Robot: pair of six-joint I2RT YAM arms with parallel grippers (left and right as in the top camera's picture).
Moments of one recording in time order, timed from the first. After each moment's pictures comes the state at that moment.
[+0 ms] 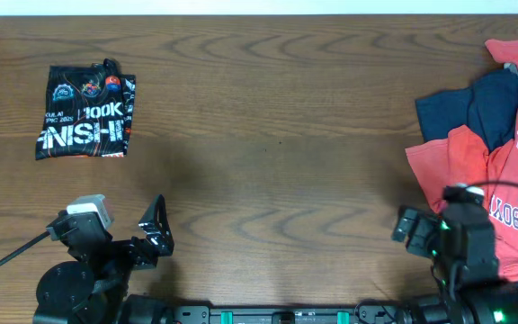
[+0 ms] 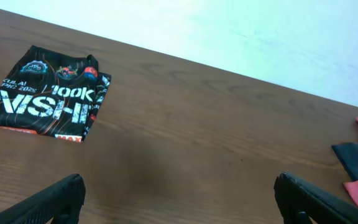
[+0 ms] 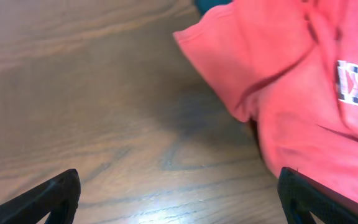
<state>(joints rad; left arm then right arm) -0.17 0.32 0.86 -0.90 -0.06 -0.36 0.15 0.50 0.67 -1.01 0.22 0.41</state>
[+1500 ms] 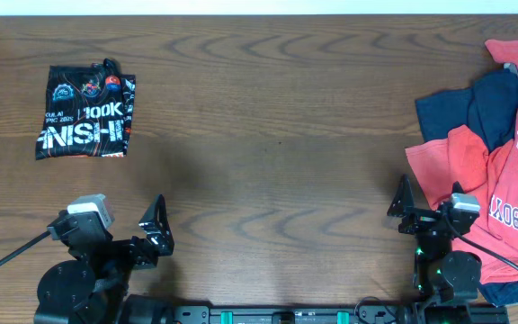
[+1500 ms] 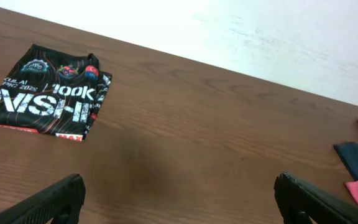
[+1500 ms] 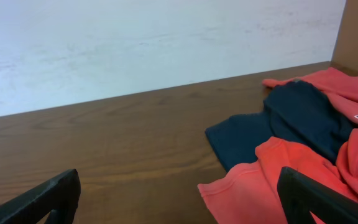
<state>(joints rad) -0.17 0.32 0.85 -0.90 -0.06 -0.36 0.03 0.01 0.01 -0.06 0.13 0.17</state>
